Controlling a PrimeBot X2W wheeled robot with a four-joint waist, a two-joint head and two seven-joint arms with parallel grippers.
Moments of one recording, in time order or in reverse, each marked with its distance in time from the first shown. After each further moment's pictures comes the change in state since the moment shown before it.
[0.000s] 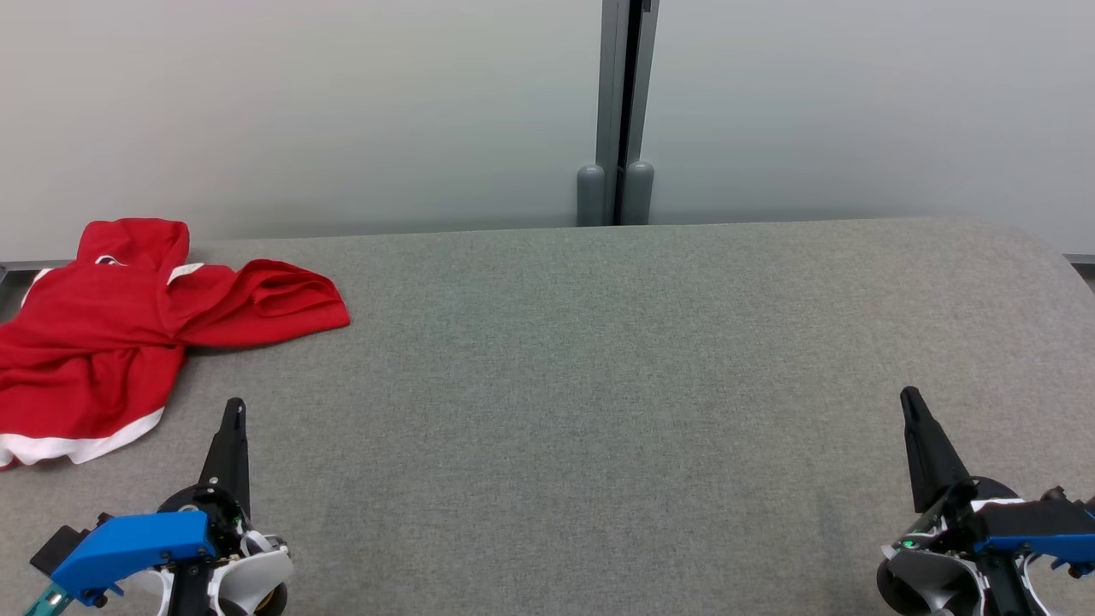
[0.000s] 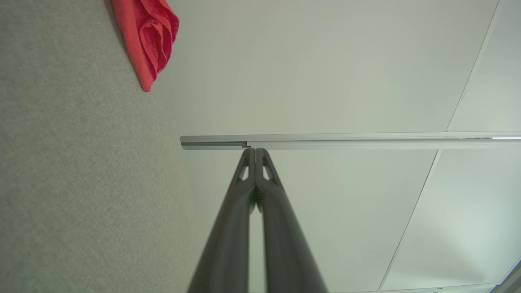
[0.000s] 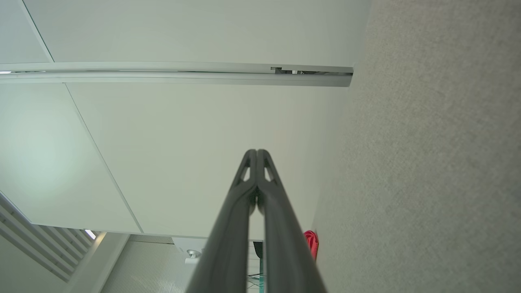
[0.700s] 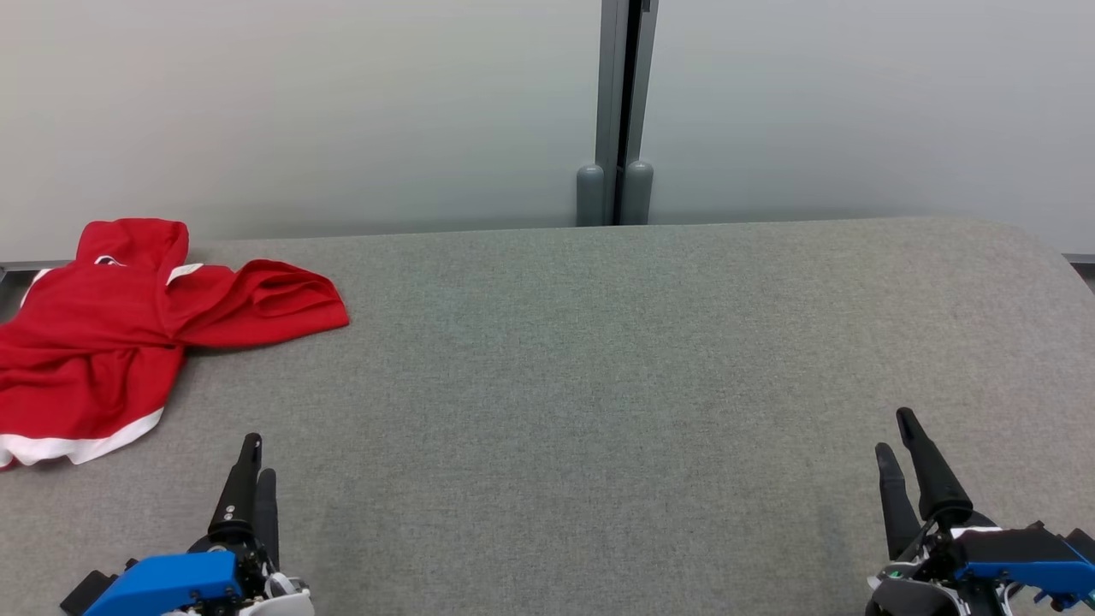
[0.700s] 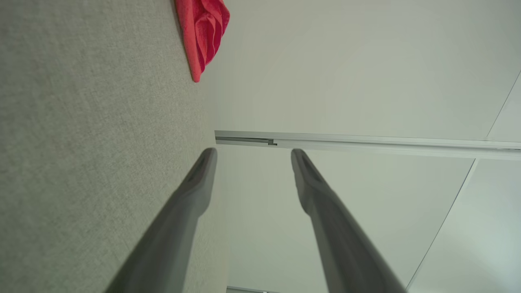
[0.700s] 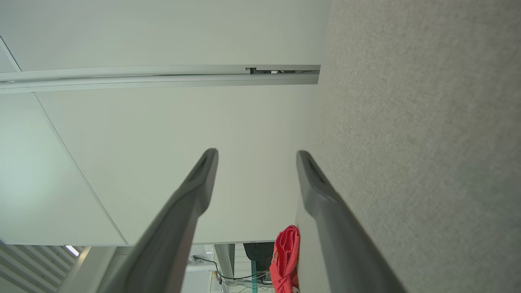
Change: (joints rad) left arm 0.061 -0.008 -0.027 0.045 0.003 0.001 -0.027; right arm 0.035 0.010 0.021 0.048 0.000 -0.005 -0.026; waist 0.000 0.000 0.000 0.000
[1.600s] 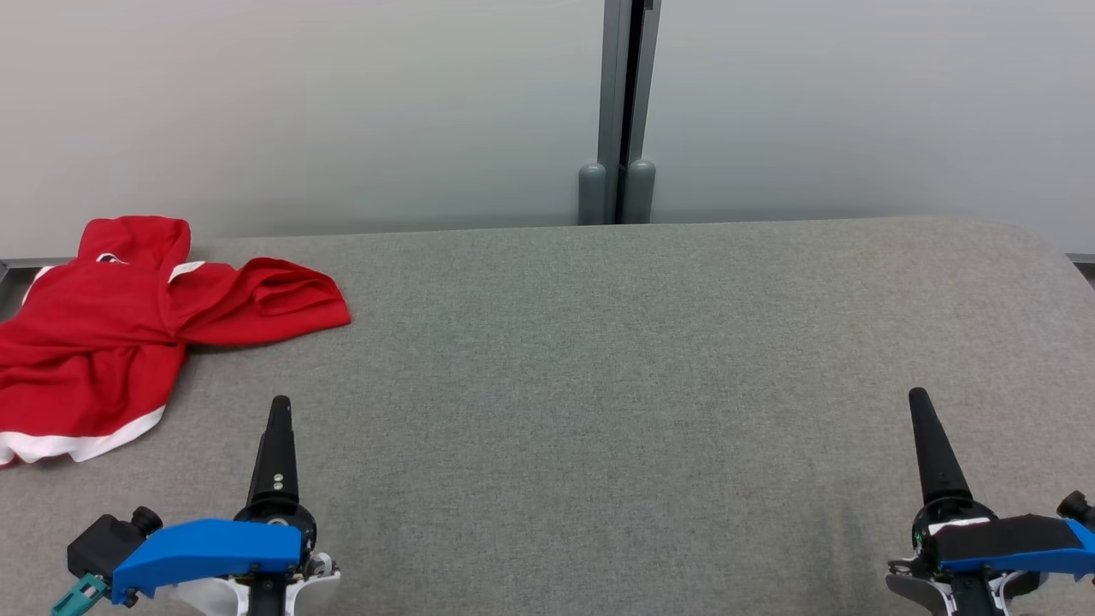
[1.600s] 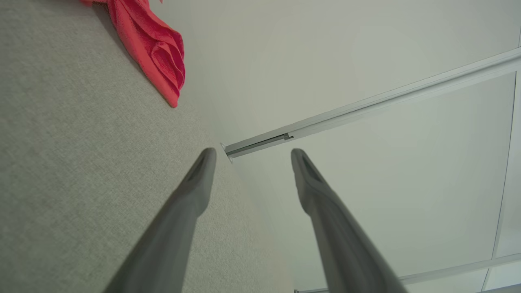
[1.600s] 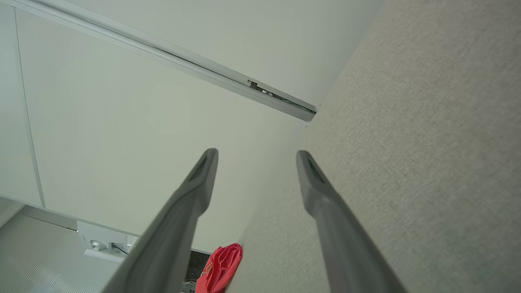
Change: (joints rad) left arm 0.000 0.000 -0.097 -0.119 0.354 0.063 -0.116; right arm 0.014 -0.001 0.000 -0.080 -0.394 0.000 -0.116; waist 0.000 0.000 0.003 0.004
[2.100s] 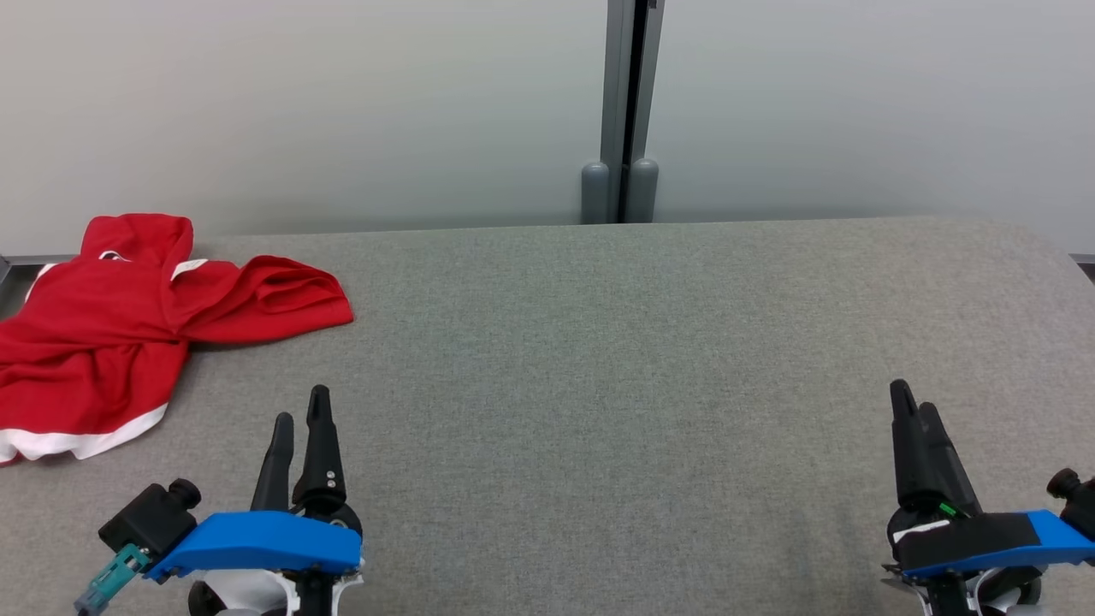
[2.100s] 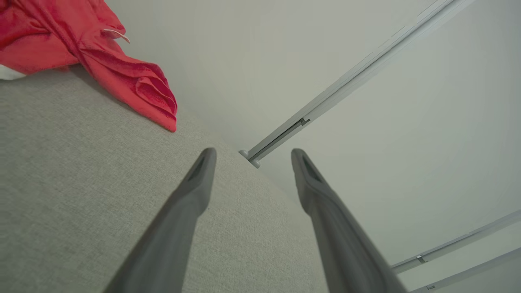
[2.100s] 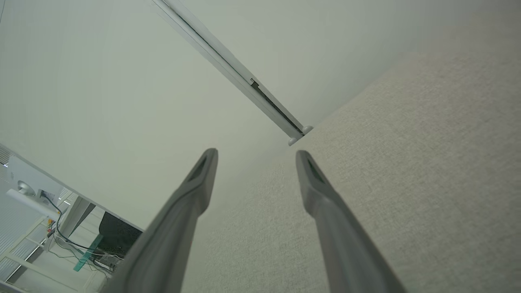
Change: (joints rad) left arm -0.004 0.002 -0.079 -0.029 0.353 0.037 -0.052; right arm 0.008 -0.001 0.018 -0.052 -0.370 0.000 -0.052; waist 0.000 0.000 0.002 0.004
